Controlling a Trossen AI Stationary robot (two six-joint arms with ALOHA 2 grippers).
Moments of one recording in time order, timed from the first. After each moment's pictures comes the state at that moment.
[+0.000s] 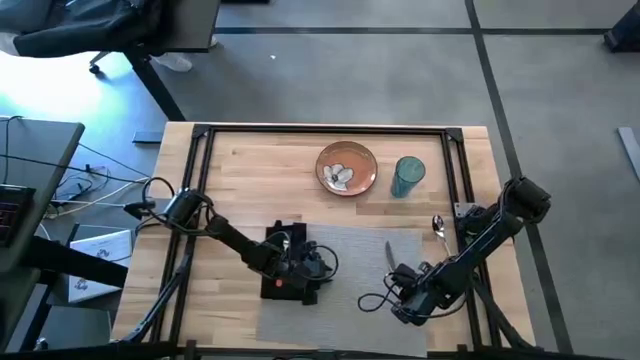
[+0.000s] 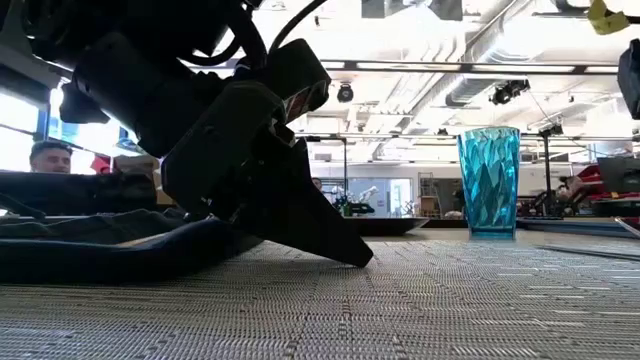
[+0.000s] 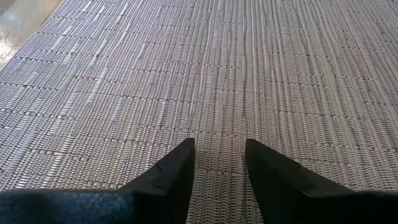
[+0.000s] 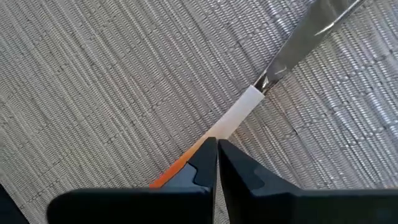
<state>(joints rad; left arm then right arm) -0.44 2.07 0.97 0.45 -0.37 -0.31 0.82 1.68 0.89 -0.55 0.13 1.50</state>
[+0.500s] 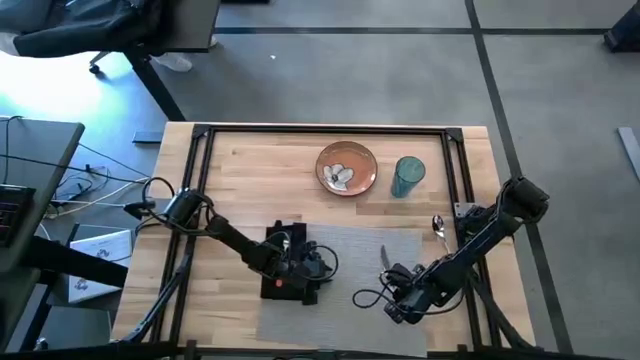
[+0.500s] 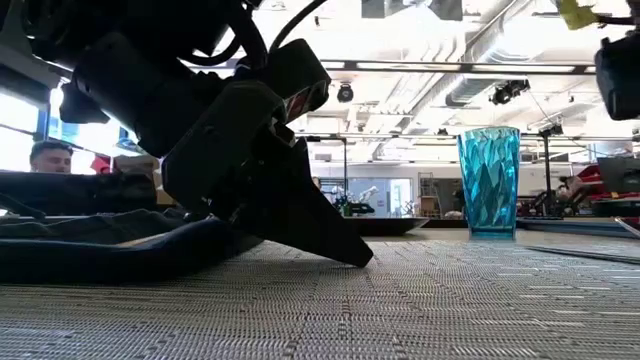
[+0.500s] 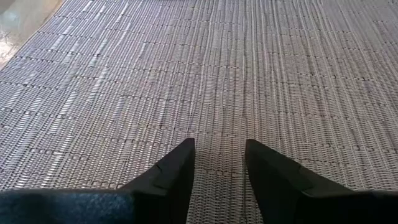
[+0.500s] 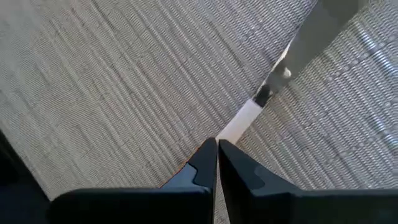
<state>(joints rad) -0.44 2.07 0.97 0.45 -0.37 -0.31 0.78 1.68 0.89 -0.48 0.14 1.52</state>
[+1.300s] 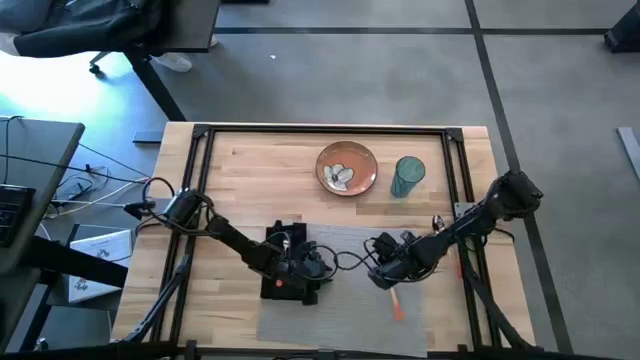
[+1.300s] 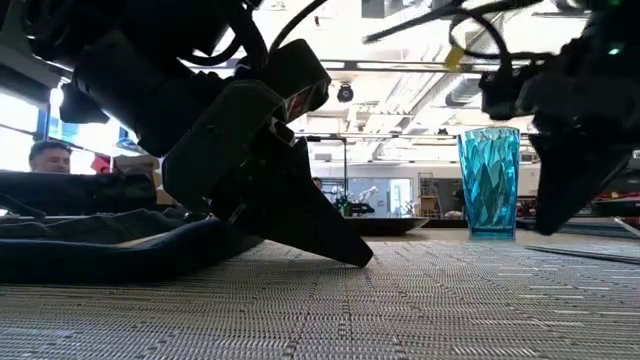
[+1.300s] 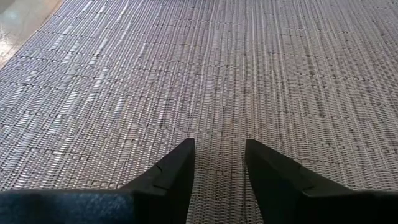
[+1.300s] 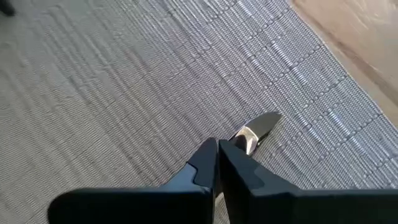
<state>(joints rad) -0.44 2.07 0.97 0.45 -0.37 -0.31 0.52 1.69 0.90 -0.62 0.34 1.25</state>
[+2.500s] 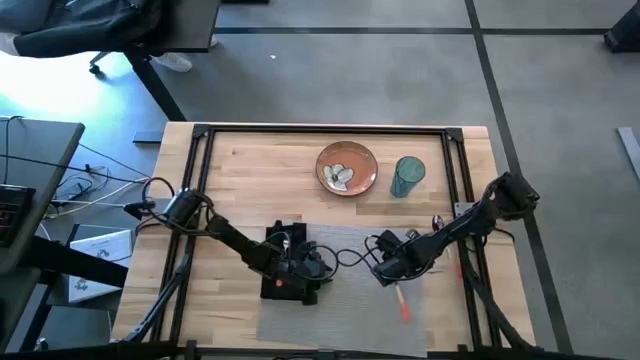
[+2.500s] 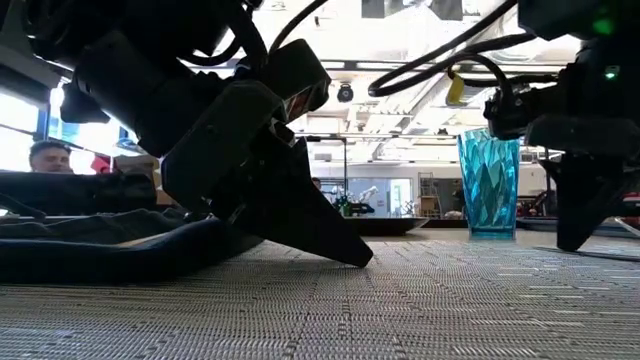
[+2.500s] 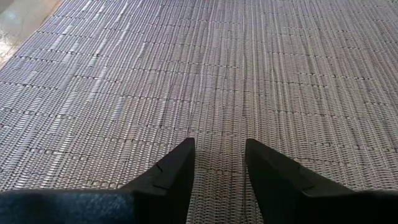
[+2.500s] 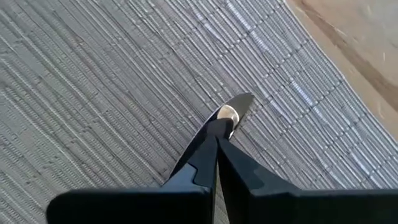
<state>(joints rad) -0.44 2.07 0.97 0.44 -0.37 -0.31 0.52 1.72 0.91 -0.76 0.26 1.31</state>
